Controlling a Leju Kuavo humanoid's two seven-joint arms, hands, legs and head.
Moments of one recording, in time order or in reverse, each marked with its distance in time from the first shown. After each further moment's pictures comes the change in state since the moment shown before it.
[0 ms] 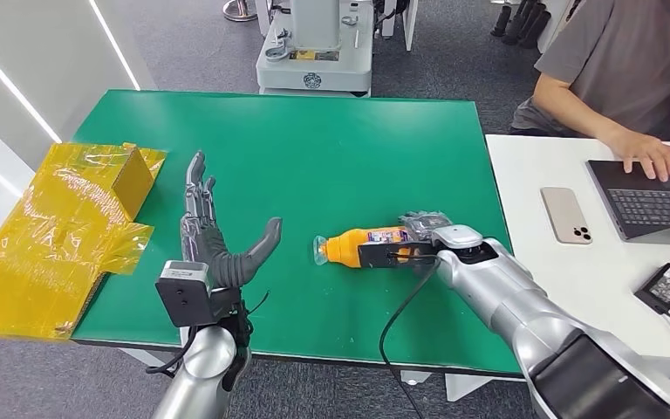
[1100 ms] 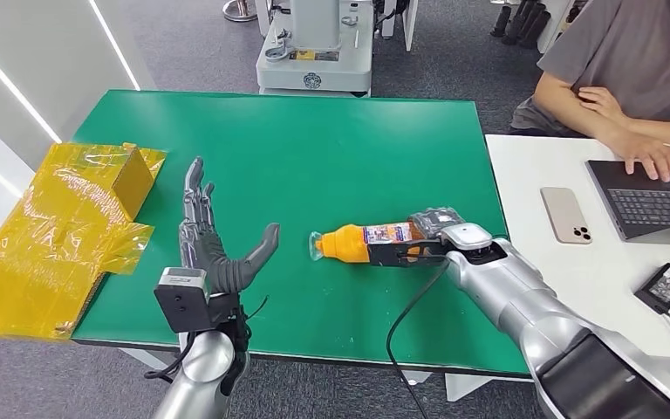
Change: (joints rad) left arm 0.019 0.009 0.000 0.000 0.014 0.010 -0.021; right arm -0.002 -0.024 0.000 0.015 0.043 -0.074 -0.038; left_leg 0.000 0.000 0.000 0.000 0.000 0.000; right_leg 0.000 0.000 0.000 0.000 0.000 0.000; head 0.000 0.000
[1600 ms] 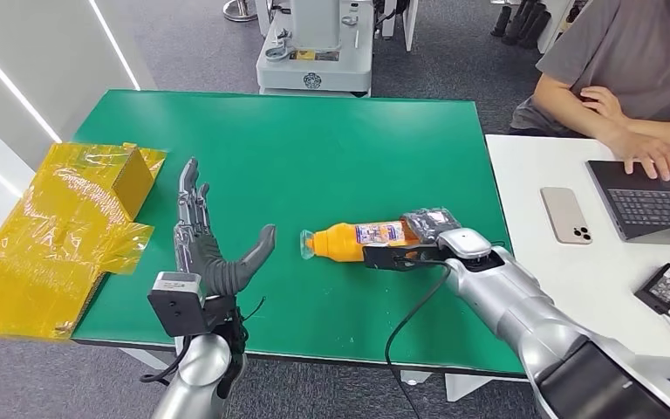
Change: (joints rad) left arm 0.016 0.008 0.000 -0.031 -0.006 -0.004 0.000; right arm 0.037 0.006 -0.012 -0.021 -0.024 -0.142 -0.044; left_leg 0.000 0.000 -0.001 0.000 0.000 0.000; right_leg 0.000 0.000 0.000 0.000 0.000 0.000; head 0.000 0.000
